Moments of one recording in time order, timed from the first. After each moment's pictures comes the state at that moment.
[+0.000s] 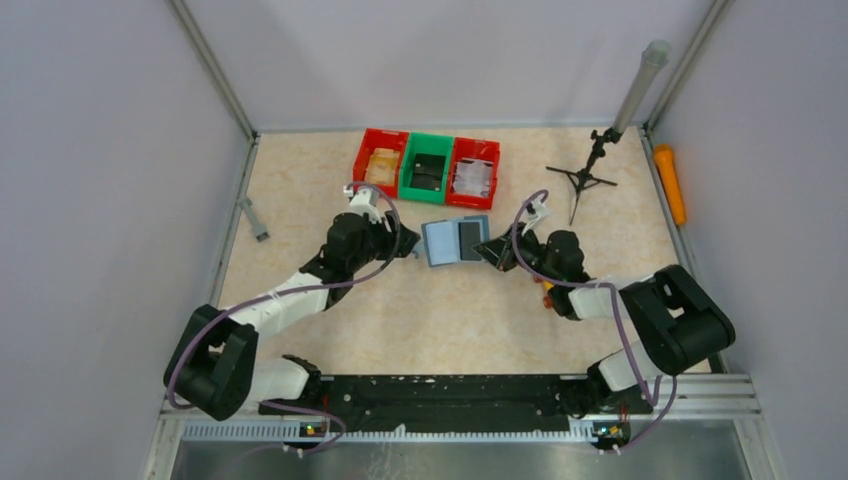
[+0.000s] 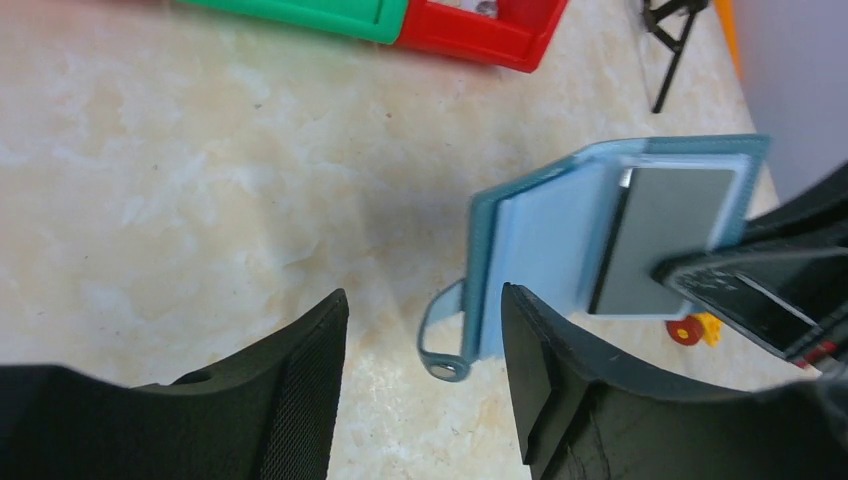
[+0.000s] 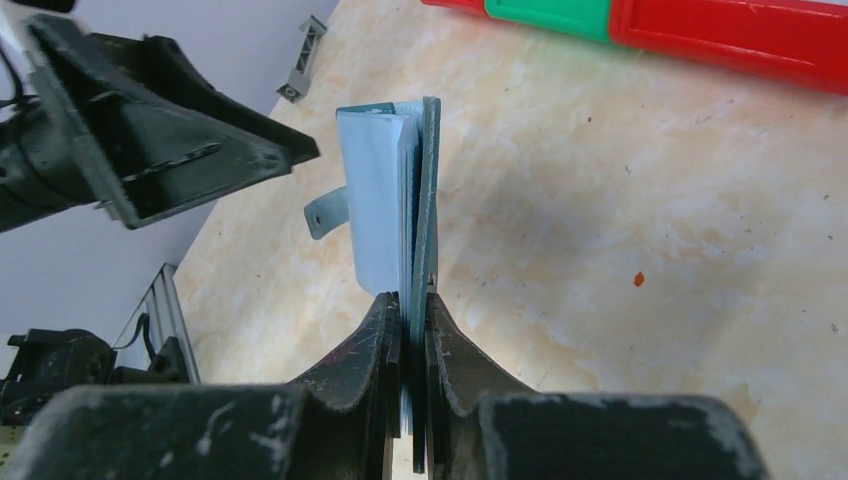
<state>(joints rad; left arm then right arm) -0.48 1.31 0.60 0.31 0.10 -0.57 0.44 1.47 0.37 1.00 -0.44 0.64</state>
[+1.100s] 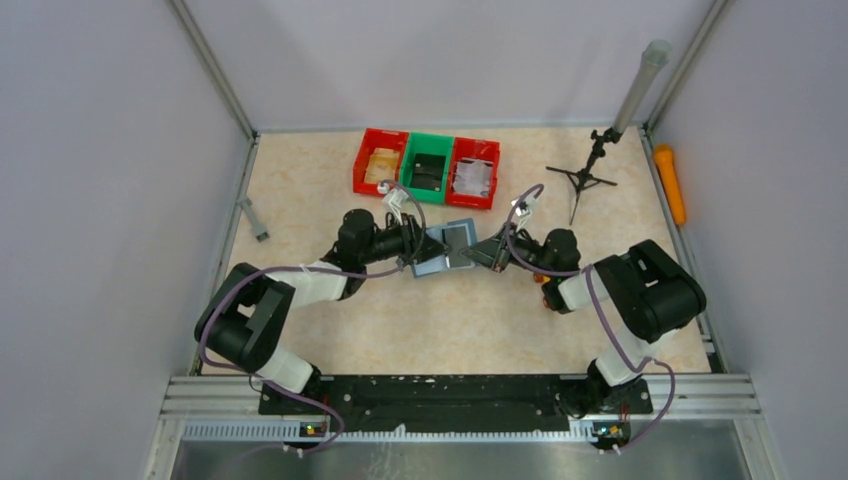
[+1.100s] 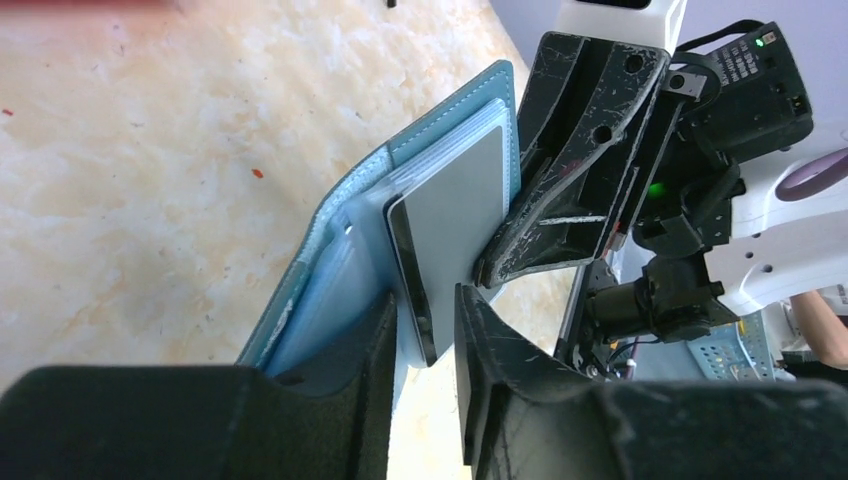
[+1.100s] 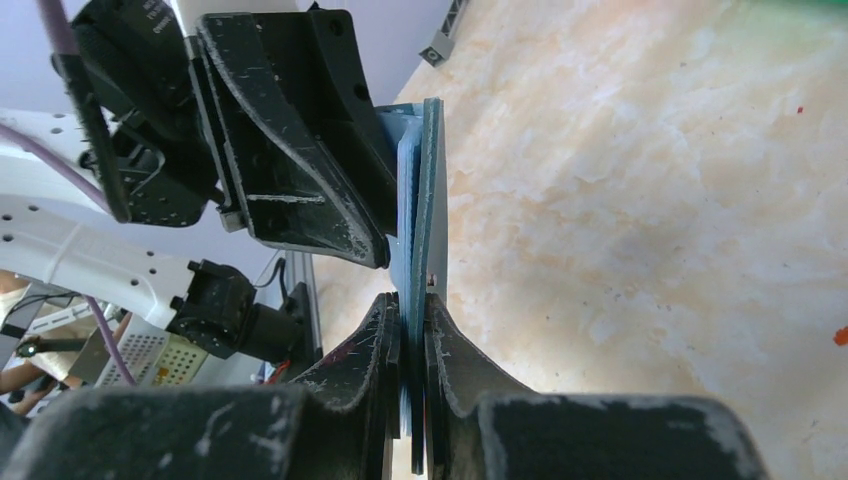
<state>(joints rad) -0.49 1.52 0.60 0.72 0.66 -0.68 0.44 1.68 0.42 1.30 -0.71 0.85</state>
